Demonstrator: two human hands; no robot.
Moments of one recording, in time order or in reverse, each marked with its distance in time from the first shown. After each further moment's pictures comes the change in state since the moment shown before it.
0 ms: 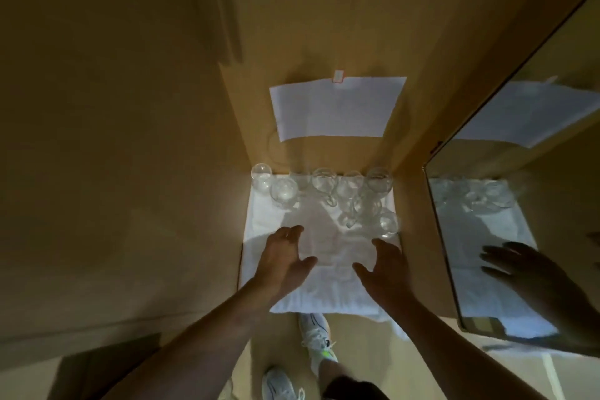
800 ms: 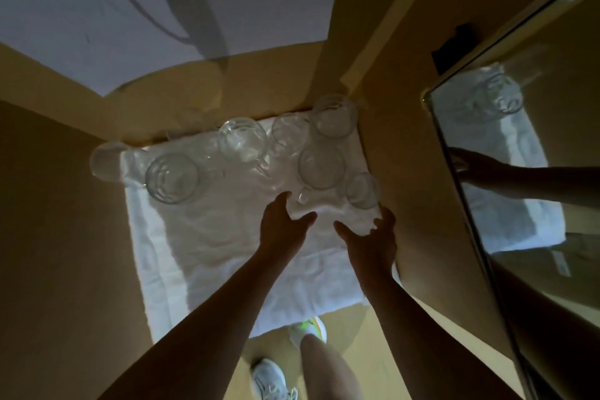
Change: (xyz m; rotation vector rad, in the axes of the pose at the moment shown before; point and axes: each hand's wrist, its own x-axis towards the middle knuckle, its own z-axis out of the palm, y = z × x) left_hand 0.226 0.021 0.195 -0.375 -0.230 -0.269; right_hand 0.165 0.100 0.127 0.670 0.307 0.647
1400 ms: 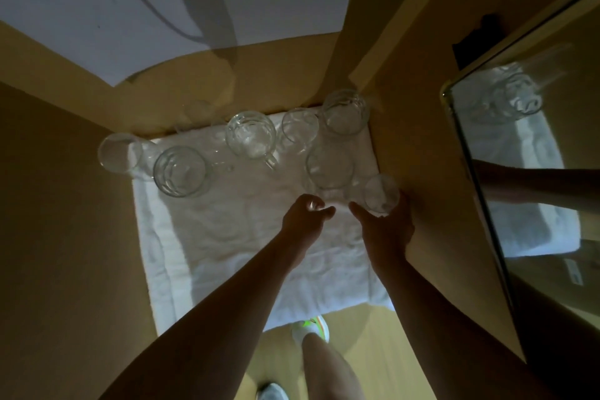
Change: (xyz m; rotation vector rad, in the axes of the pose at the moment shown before) left_hand 0.014 0.004 0.019 -0.295 -0.160 -0.171; right_hand 0.028 -0.010 0.006 0.109 0.119 -0.148
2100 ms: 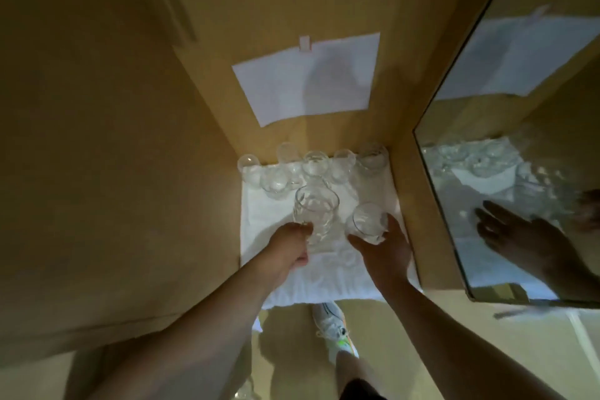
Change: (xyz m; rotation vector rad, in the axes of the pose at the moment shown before) left_hand -0.270 -0.012 -0.097 -0.232 0.147 -0.020; right_hand -0.175 -0.069 -0.119 0.049 -0.248 -0.297
